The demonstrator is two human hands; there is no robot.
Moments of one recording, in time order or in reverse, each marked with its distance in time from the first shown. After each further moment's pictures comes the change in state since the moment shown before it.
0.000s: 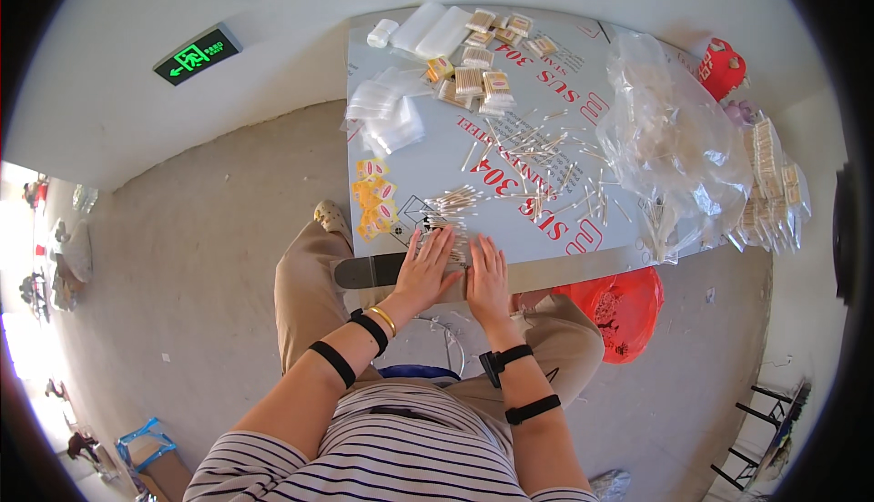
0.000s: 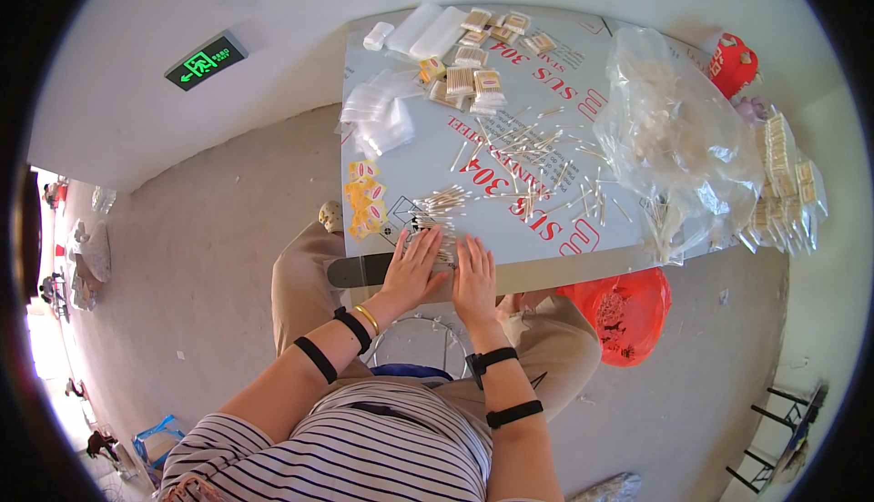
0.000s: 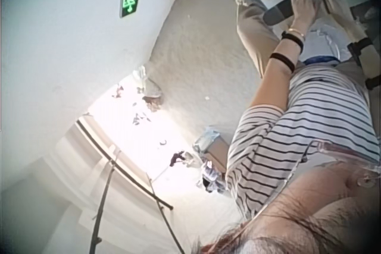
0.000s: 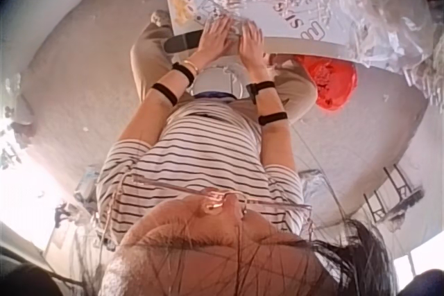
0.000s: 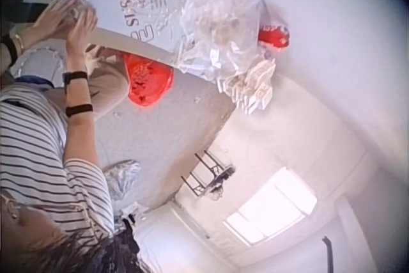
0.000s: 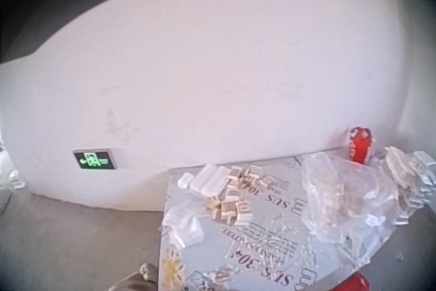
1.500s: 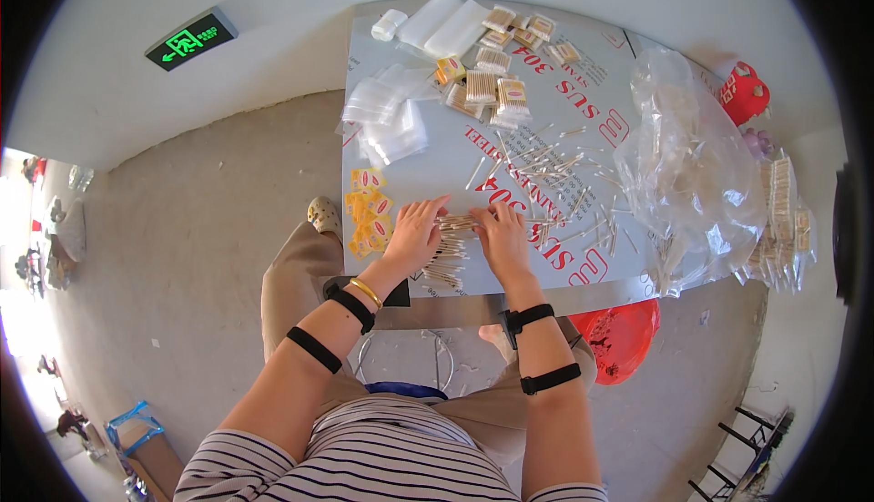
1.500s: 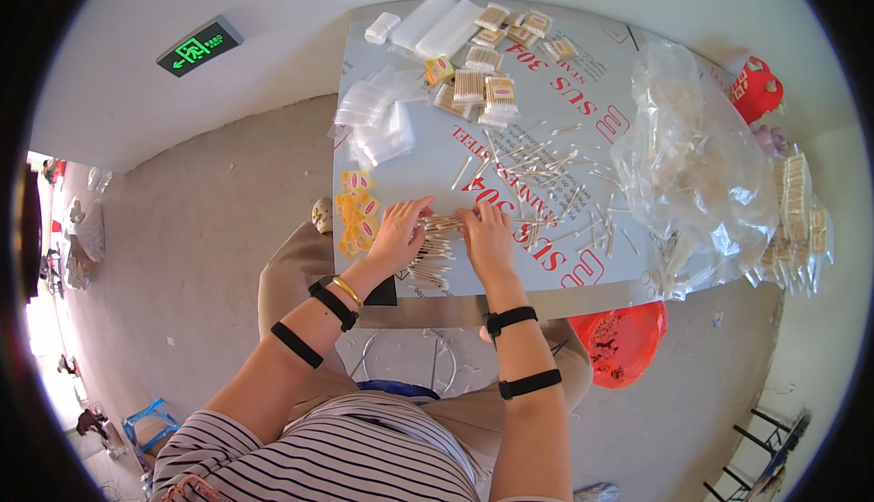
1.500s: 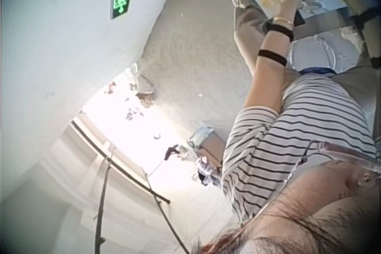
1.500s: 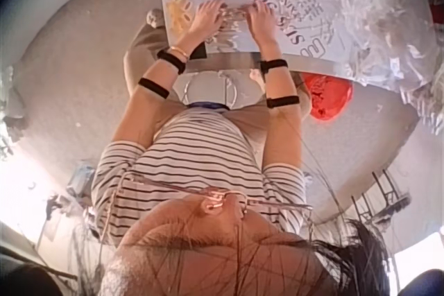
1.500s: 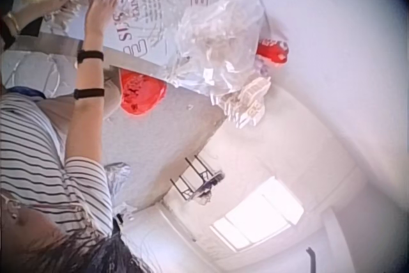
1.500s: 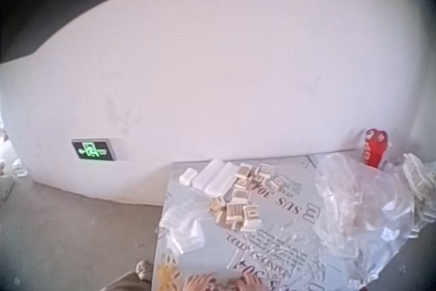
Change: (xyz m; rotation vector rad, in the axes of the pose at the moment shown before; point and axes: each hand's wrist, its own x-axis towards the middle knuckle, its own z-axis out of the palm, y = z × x) left_hand 0.087 -0.061 -0.028 -0.616 0.207 -0.133; right_hand 0.133 0.029 -0.027 -0.093 -0.051 -0.166
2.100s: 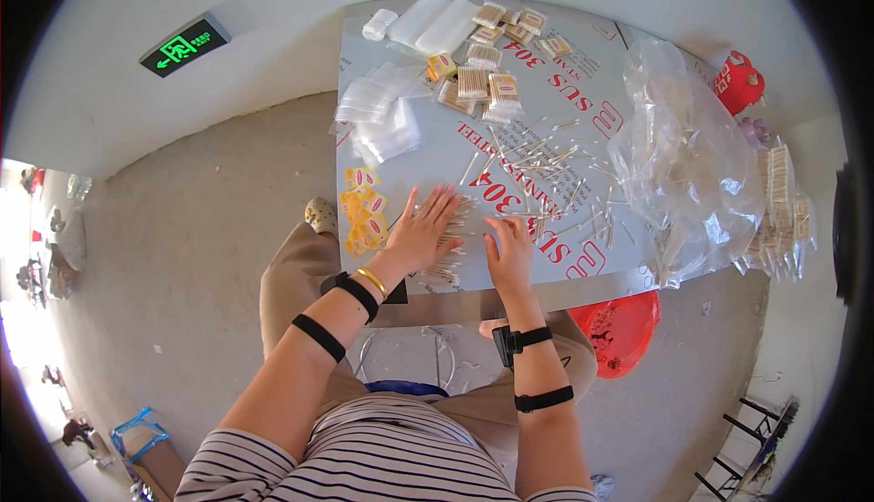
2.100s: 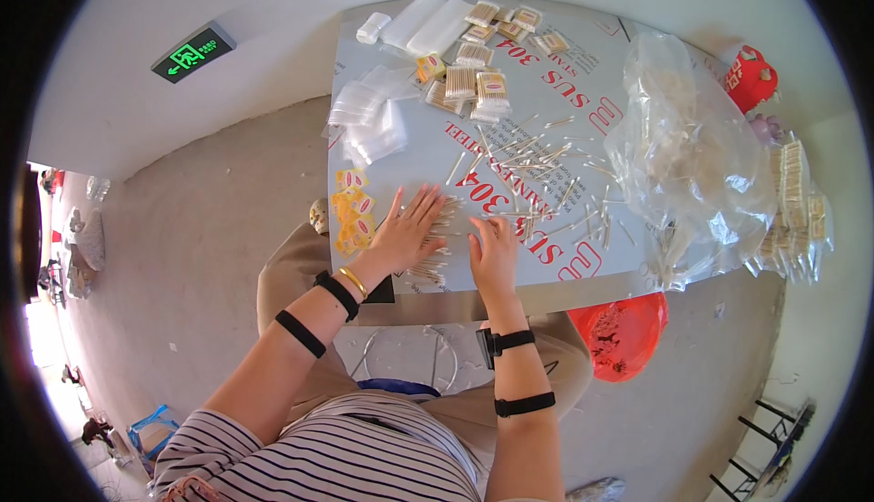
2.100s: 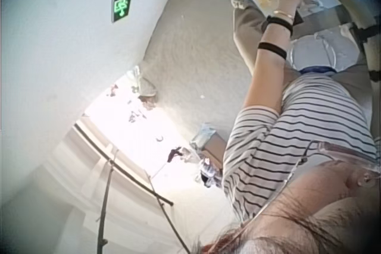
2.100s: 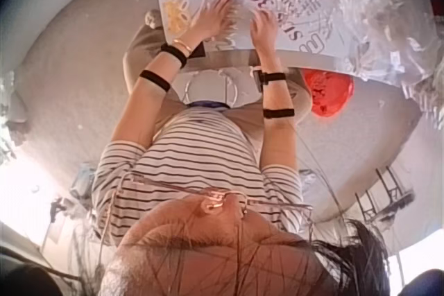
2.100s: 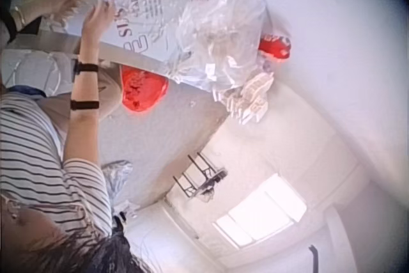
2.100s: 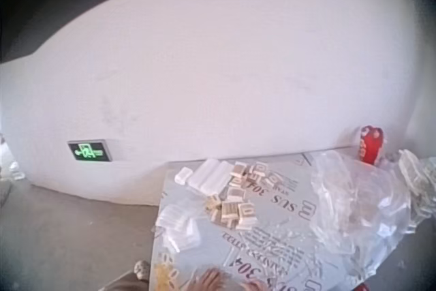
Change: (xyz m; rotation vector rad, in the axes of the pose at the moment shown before) left_hand 0.001 -0.003 0.020 0.655 -0.296 0.159; right_hand -0.042 0.003 0.004 0.161 0.260 0.138
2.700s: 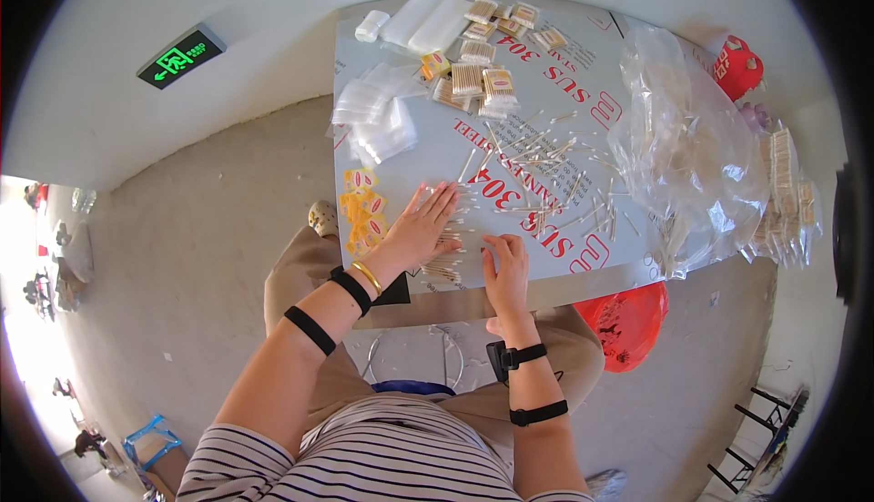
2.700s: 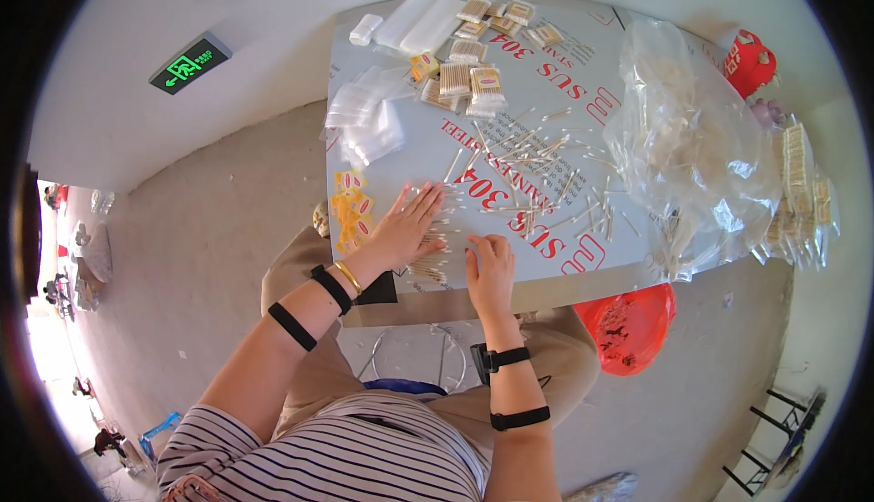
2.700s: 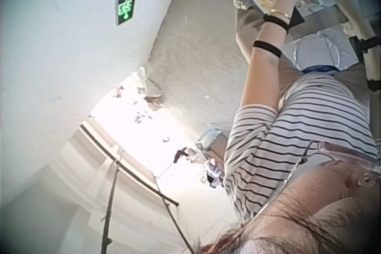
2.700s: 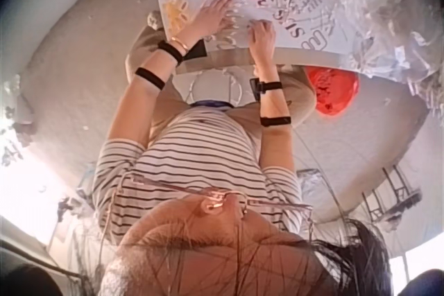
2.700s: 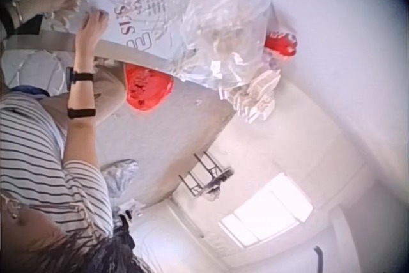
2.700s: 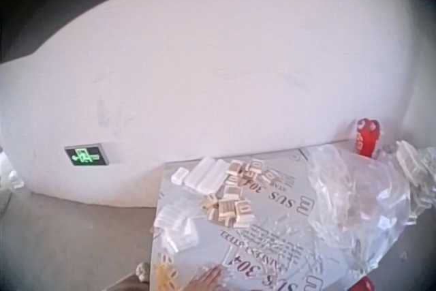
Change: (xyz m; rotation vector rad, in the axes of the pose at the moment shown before) left_hand 0.004 -0.011 -0.008 -0.026 -0.007 0.144; right_hand -0.035 -0.014 -0.003 0.079 -0.038 0.149
